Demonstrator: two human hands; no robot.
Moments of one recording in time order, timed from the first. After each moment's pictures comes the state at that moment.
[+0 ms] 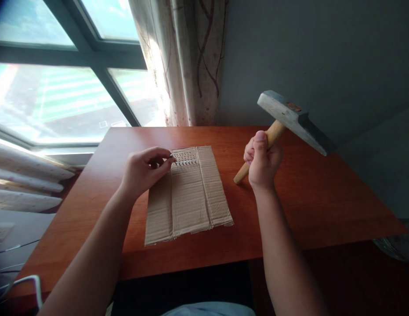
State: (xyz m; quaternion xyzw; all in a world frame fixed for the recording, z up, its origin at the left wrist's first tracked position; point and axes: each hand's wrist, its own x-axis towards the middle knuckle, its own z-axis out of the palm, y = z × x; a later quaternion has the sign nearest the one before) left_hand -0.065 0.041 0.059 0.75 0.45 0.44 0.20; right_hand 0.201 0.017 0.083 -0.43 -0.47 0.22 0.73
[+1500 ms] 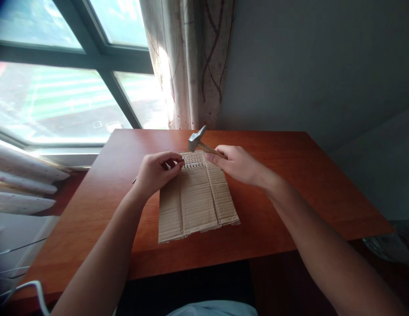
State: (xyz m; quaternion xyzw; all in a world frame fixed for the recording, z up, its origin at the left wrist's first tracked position) left_hand -0.068 0.041 0.060 0.76 0.44 0.41 0.24; right_hand 0.177 0.014 0.131 -0.54 -0.73 0.36 0.21
